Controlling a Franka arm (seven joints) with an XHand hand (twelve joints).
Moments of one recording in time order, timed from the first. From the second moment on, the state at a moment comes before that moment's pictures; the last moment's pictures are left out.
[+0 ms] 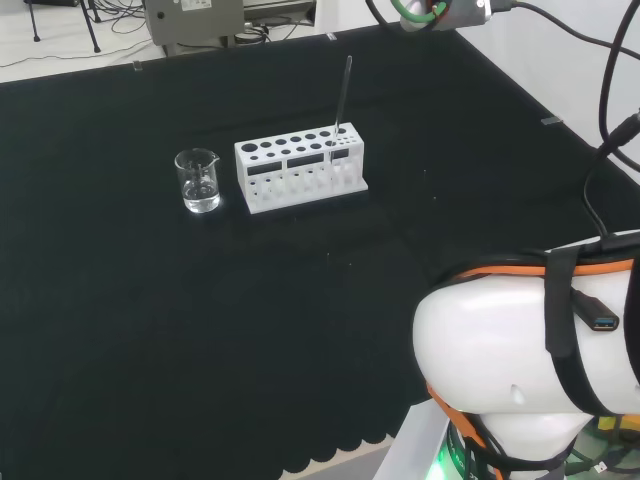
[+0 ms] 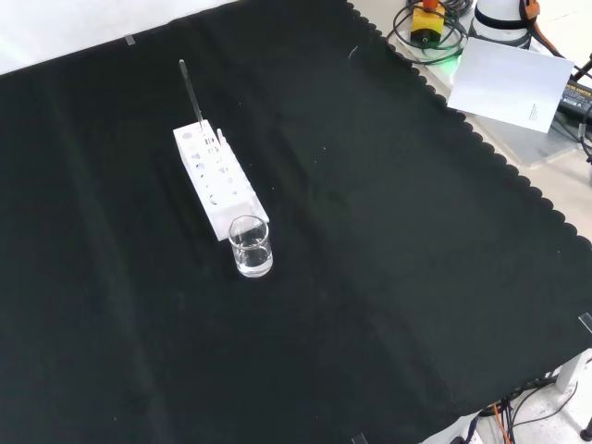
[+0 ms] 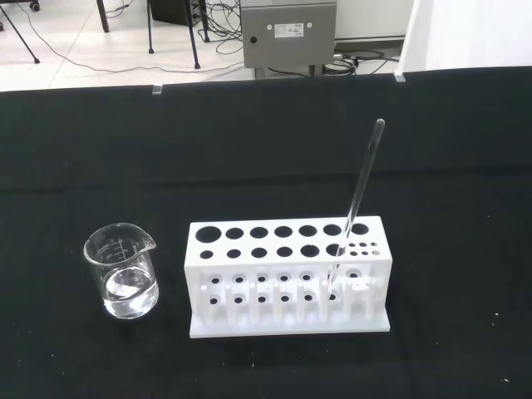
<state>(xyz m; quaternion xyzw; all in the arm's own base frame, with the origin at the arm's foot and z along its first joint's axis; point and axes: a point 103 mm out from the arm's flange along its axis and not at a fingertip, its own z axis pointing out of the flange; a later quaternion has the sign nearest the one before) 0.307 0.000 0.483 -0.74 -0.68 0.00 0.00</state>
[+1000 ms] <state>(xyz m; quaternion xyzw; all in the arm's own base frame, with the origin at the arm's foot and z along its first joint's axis) 0.311 -0.011 0.474 -0.74 -0.67 0.01 0.01</state>
